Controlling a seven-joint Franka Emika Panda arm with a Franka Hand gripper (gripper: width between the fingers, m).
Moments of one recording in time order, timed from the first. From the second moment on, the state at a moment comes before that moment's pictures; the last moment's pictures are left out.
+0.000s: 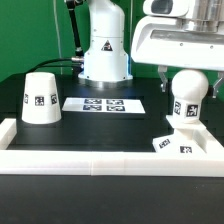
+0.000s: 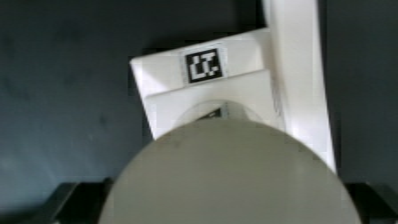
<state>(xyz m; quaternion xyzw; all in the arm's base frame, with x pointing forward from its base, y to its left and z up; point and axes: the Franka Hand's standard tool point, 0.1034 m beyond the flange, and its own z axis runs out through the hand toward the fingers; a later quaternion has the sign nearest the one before) 0.594 0.106 0.110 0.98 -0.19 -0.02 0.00</state>
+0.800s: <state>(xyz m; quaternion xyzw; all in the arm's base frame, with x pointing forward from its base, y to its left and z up) 0.596 0.106 0.109 0.95 -0.30 -0.02 0.00</state>
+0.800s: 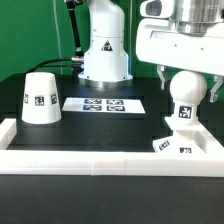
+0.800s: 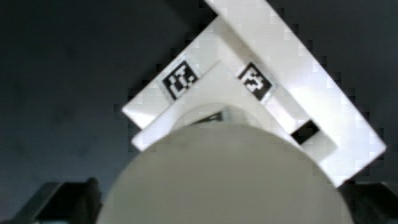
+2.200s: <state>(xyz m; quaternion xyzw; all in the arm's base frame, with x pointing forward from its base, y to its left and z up) 0.604 0.111 0.111 0.95 0.32 0.01 0.01</state>
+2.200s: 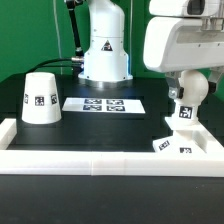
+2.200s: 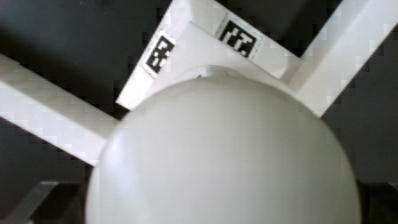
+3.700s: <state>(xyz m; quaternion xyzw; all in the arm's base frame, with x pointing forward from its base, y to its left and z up) 0.610 0.088 0.108 0.59 0.80 -0.02 0.05</state>
